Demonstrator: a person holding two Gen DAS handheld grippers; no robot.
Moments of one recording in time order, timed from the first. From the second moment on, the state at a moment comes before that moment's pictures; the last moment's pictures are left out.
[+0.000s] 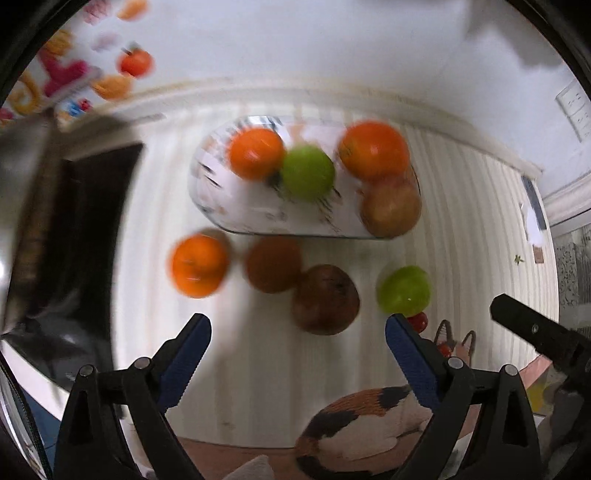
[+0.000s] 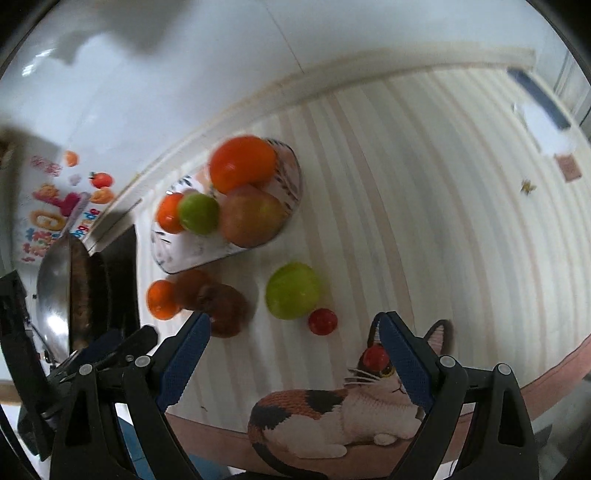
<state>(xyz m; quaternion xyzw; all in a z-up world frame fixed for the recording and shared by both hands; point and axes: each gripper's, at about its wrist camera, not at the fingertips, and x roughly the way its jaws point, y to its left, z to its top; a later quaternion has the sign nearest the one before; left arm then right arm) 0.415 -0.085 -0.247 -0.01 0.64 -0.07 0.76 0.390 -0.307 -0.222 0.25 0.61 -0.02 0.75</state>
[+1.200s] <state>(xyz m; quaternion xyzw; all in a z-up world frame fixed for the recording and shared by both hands) 0.375 -0.043 -0.320 -0.06 0.70 -0.03 0.71 0.419 -0.186 -0.338 0.10 0.72 0.08 0.68</state>
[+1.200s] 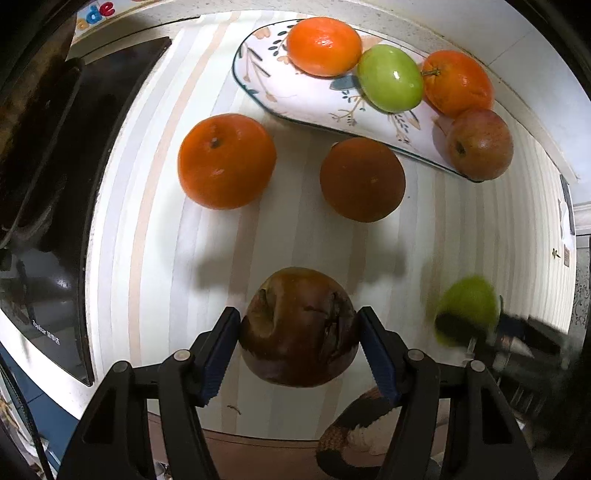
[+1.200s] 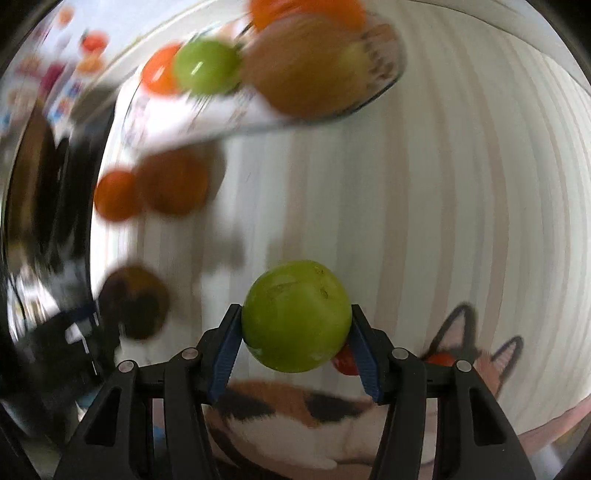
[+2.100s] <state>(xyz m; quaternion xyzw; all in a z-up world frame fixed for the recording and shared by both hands) 0.383 -0.050 -0.325 -0.05 0.70 -0.03 0.71 0.393 -0.224 -0.348 0.18 0.71 0.04 0.68</state>
